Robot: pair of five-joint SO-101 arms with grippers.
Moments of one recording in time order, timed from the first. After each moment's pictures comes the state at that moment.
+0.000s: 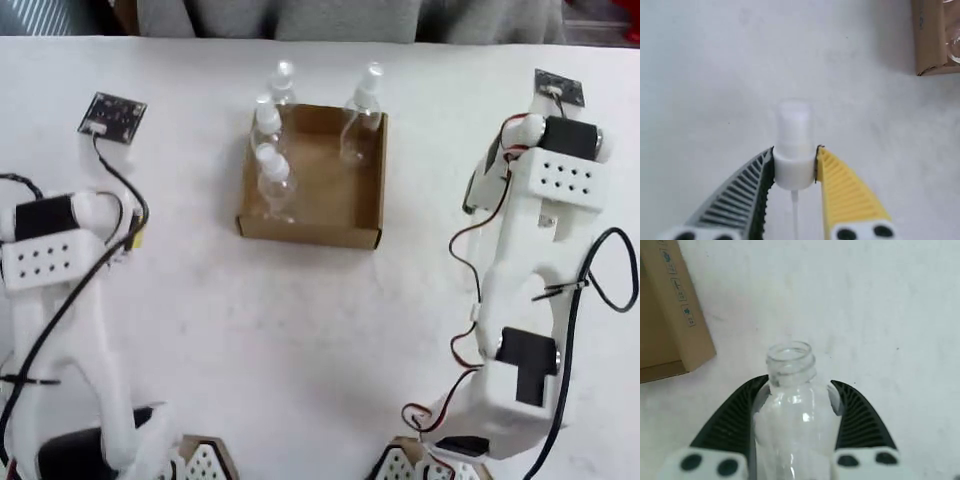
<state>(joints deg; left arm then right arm) -19.6 -24.0 25.5 72.8 -23.7 11.1 5.7 -15.6 96.9 -2.2</state>
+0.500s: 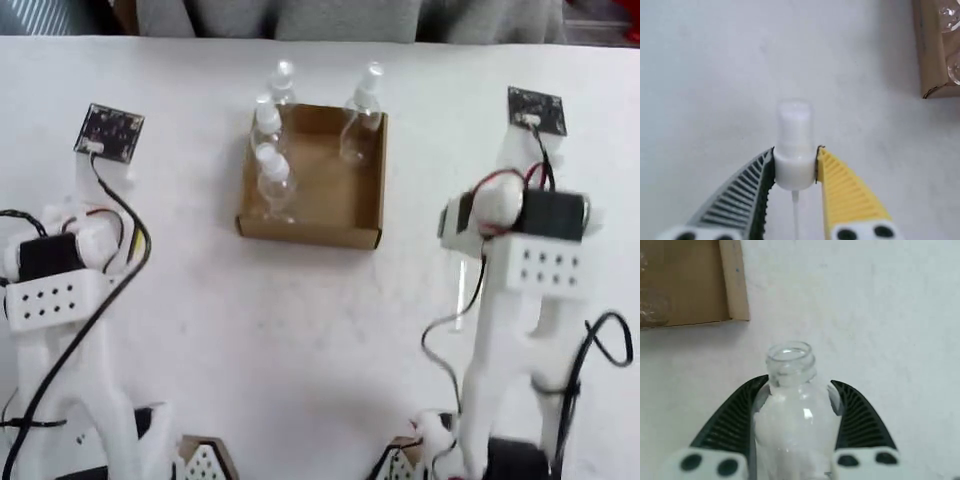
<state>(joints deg) -19.6 -35.1 35.8 64.2 -23.3 3.7 -25.1 6.2 95.7 -2.2</state>
